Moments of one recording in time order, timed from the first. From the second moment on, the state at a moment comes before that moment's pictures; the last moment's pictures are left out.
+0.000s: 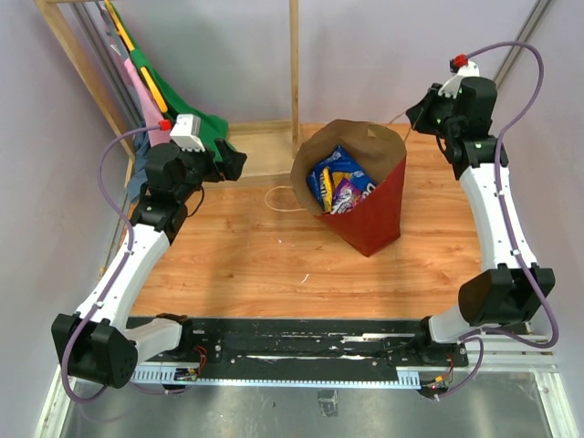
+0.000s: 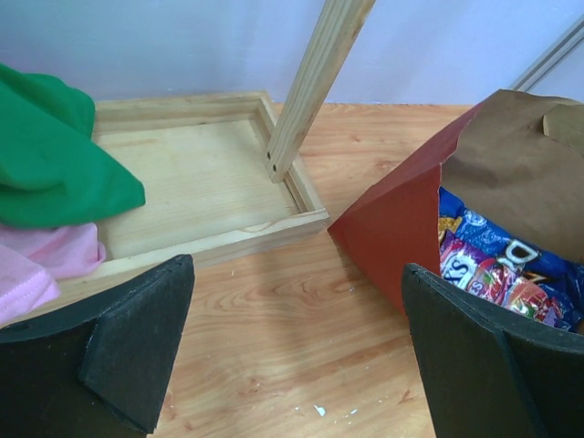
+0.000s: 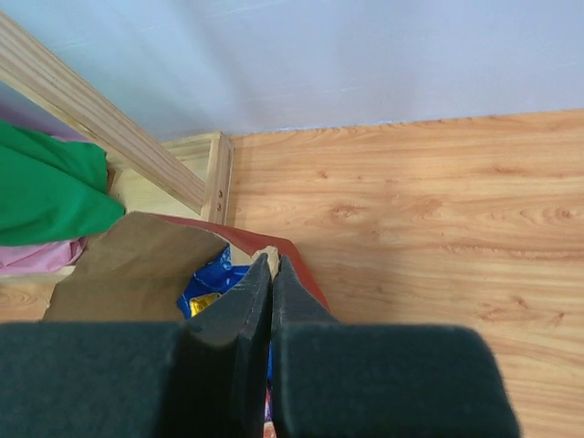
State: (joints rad) left arm -0.20 1.13 1.01 0.00 0.17 -0.29; right arm 0.03 1.49 1.61 -0.37 -0.19 0.28
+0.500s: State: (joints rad) left arm -0.20 1.16 1.01 0.00 0.22 -0.31; right arm 0.09 1.55 1.80 -0.49 -0.16 0.12
